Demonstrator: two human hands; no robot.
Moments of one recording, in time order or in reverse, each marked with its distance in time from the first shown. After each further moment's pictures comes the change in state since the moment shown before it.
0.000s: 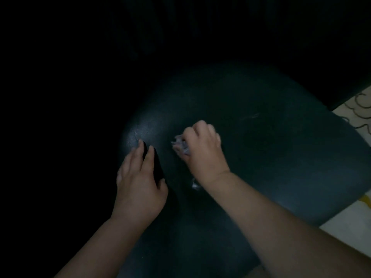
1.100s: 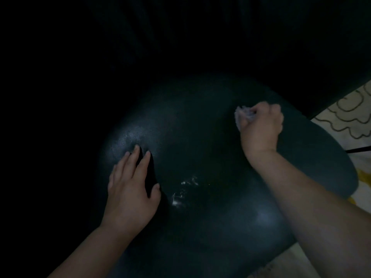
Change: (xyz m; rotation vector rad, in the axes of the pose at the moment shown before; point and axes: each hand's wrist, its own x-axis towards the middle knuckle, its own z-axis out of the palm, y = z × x) left_hand 0.021 0.018 0.008 -0.008 0.018 0.104; right_hand 0.042 0.141 -0.061 -0.166 0.238 0.619
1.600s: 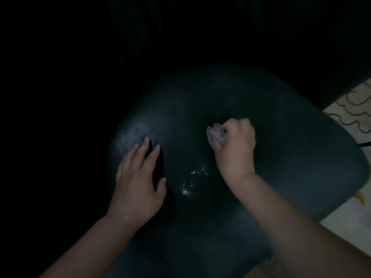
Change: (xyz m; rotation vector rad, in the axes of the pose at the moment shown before) left_hand -0.007 -0.011 -0.005 -0.030 -0.033 0.065; right_hand -0.088 -0.042 0.003 0.155 -0.094 -0.213
